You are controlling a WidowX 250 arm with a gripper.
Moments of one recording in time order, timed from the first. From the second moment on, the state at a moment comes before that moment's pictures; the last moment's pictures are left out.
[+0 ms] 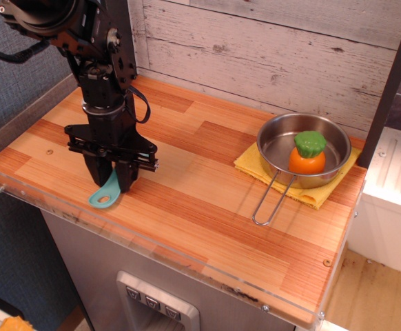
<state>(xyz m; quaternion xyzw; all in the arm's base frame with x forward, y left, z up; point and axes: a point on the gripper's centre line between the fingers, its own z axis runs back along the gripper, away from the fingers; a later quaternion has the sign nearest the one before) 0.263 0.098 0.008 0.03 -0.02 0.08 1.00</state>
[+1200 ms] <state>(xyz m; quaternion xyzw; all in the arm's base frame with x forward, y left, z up) 0.348 0.146 0.066 0.02 -0.09 0.10 0.99</state>
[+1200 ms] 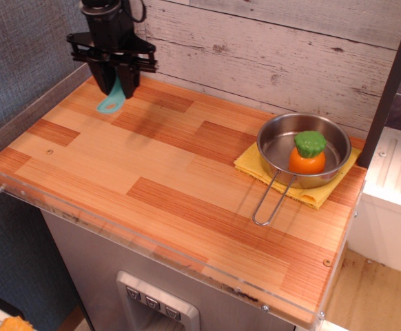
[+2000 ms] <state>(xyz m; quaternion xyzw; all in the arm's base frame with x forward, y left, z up) 0.378 0.154 0.014 0.03 -0.07 0.09 0.99</state>
